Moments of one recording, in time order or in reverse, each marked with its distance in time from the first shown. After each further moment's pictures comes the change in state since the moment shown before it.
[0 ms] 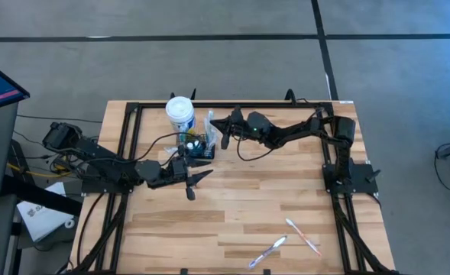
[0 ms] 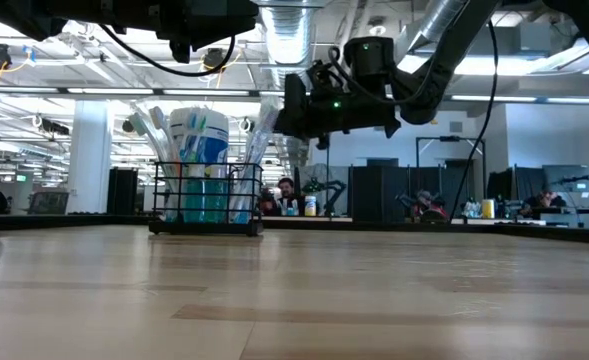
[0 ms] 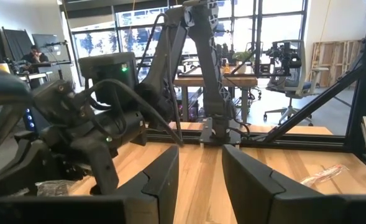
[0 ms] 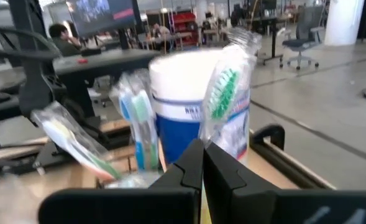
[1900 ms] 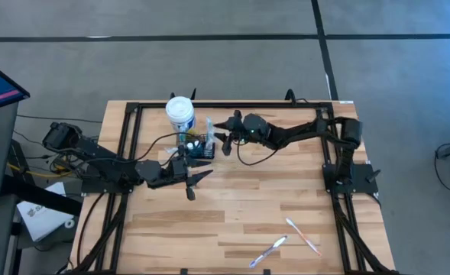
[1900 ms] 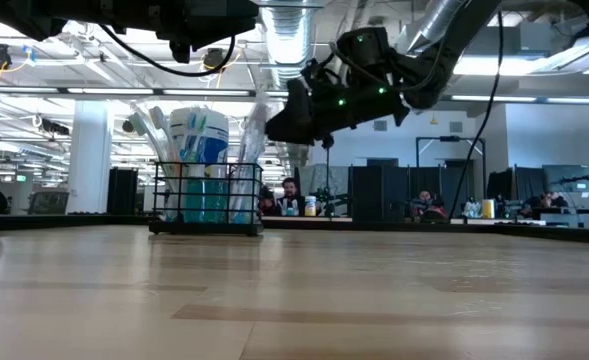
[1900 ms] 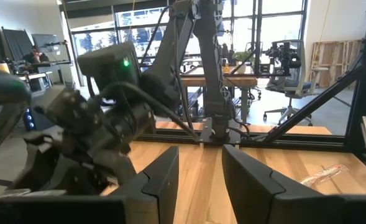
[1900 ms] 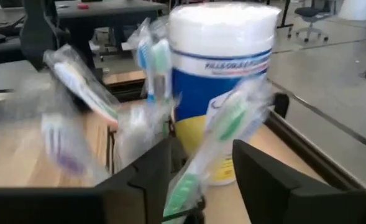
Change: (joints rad) left arm 0.000 0.000 0.000 -0.001 0.000 0.000; right arm 0.032 -0.074 0.003 -0.255 0.000 -0.098
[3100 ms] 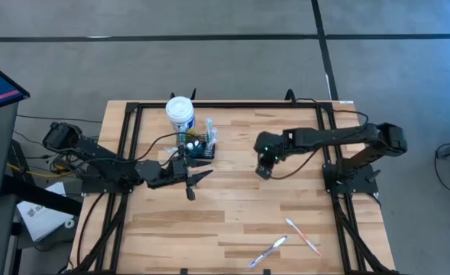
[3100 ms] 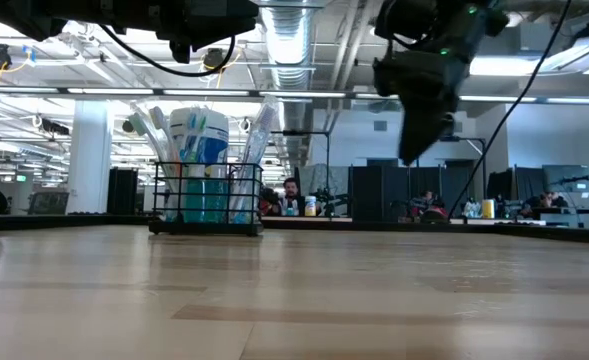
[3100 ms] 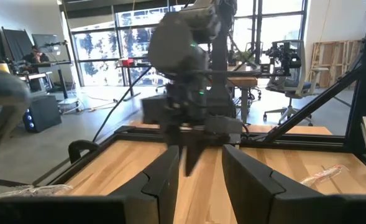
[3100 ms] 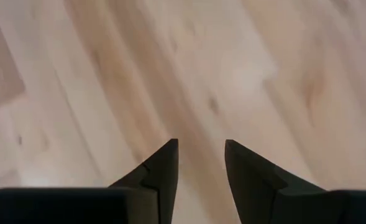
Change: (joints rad) left arm 0.000 0.000 0.000 0.000 0.000 0.000; right arm 0.190 -0.431 -0.001 -1.353 0.023 0.347
